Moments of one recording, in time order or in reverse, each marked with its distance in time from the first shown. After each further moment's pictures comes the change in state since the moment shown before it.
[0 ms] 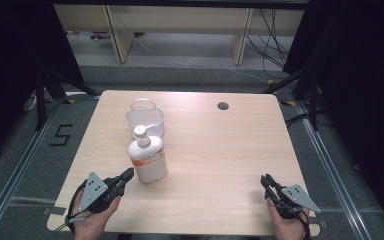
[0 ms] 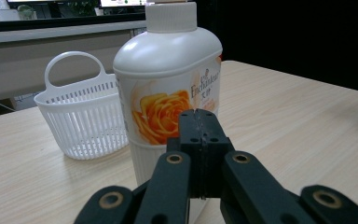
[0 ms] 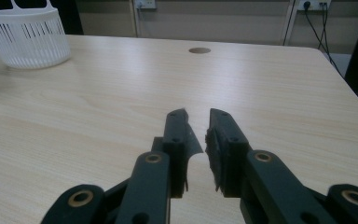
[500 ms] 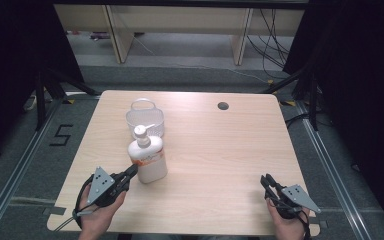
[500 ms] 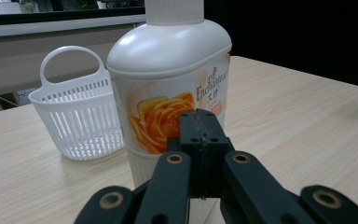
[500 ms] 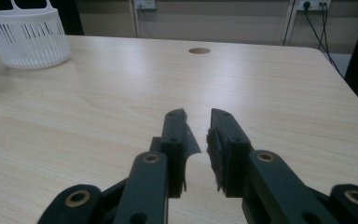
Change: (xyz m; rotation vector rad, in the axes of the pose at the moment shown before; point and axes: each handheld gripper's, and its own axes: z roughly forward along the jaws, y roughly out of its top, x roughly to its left) left arm 0.000 -0.001 0.015 0.004 0.005 -0.007; right arm 0.001 0.000 0.000 0.005 -0.002 0.013
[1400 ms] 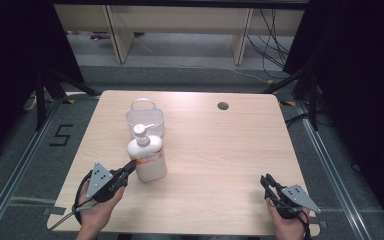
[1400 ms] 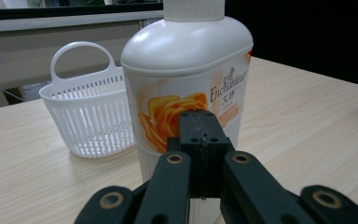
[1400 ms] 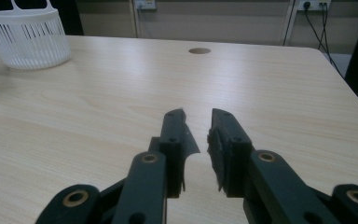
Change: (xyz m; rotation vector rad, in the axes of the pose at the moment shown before) left arm 0.011 0.001 0.004 0.029 0.034 -0.018; right arm -0.001 0.000 0.002 -0.017 0.004 -0.018
